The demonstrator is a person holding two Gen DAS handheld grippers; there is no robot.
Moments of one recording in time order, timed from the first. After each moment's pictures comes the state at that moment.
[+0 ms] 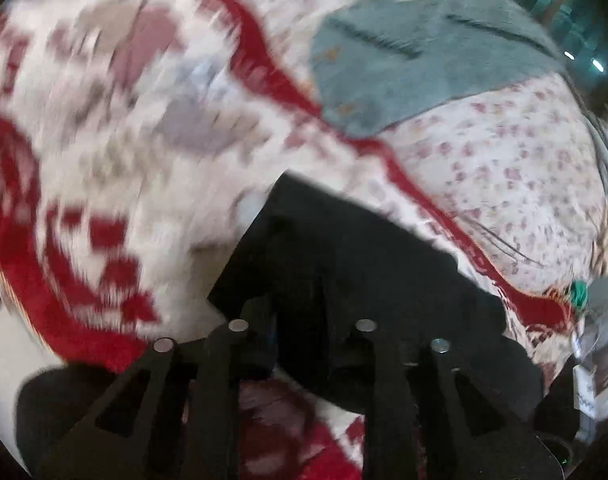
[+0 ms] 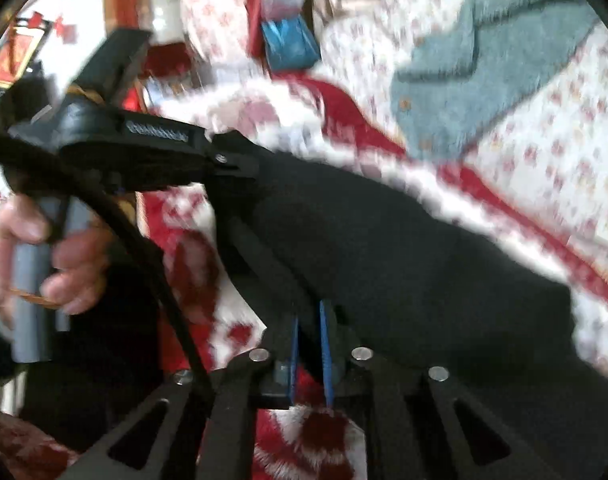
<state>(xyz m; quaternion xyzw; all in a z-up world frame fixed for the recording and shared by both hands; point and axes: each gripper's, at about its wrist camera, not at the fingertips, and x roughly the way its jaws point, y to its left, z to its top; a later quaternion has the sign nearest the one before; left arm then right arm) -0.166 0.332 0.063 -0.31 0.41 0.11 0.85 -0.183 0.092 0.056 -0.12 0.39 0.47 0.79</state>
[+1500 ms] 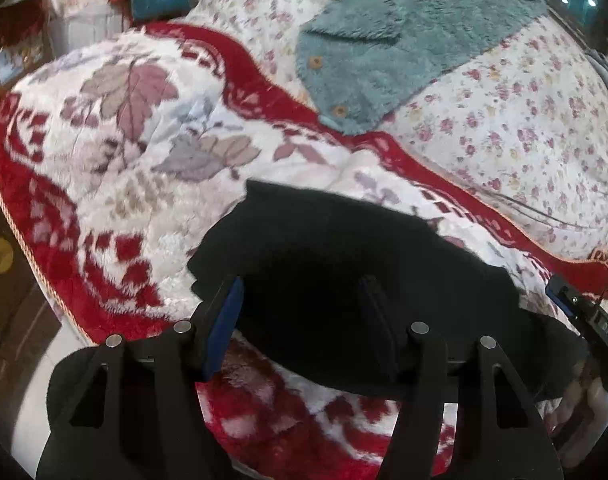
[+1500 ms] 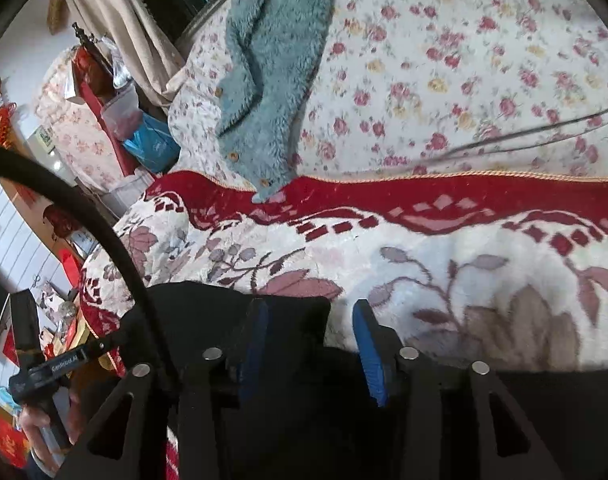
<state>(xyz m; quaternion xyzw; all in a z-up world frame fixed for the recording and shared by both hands) -0.165 0.258 0.101 -0.16 0.41 0.17 0.88 -0.078 -0.067 0.101 0.13 0.42 0.32 0.84</state>
